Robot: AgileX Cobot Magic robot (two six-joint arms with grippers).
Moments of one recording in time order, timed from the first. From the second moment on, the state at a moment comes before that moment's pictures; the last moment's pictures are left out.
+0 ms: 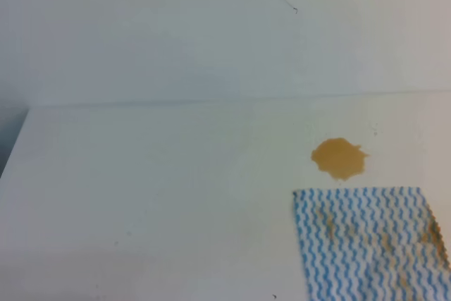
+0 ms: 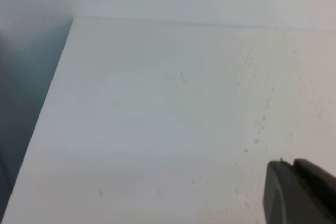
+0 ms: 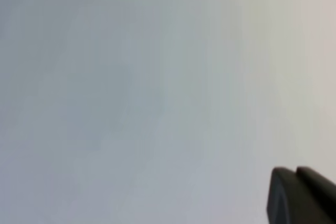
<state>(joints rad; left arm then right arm) -0.03 0.00 0.00 -0.18 0.33 -0.03 -0.01 0.01 -0.13 -0.05 -0.43 0.08</state>
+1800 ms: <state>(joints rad) -0.03 0.00 0.00 -0.18 0.33 -0.03 0.27 1.62 -0.82 0.52 0.51 -0.81</state>
